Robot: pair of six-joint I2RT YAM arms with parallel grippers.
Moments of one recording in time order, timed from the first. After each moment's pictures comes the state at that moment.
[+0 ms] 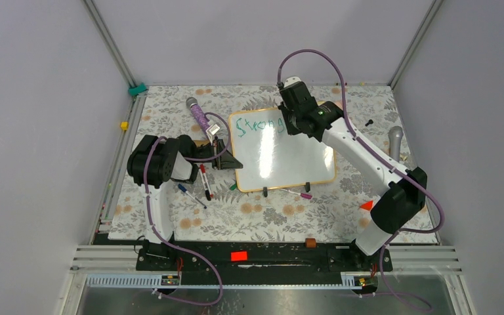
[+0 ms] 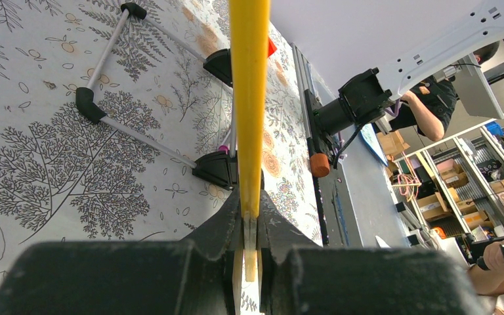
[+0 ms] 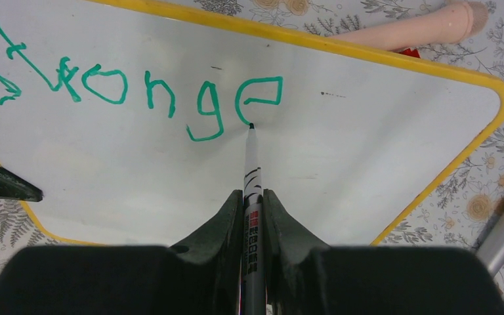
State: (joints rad) left arm -0.16 2.12 0.73 1.49 1.39 -0.93; right arm 0.63 1.65 1.63 -0.81 0.33 0.15
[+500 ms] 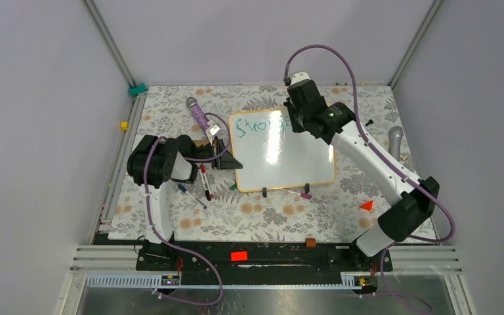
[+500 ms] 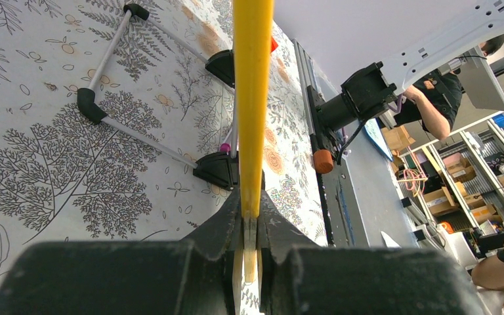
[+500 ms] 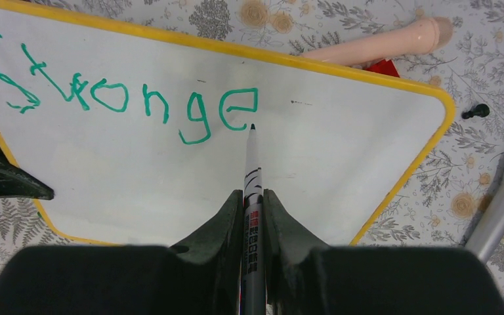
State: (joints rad) left arm -0.16 2.12 0.73 1.49 1.40 -0.92; right arm 0.63 1.60 1.63 -0.82 0.36 0.15
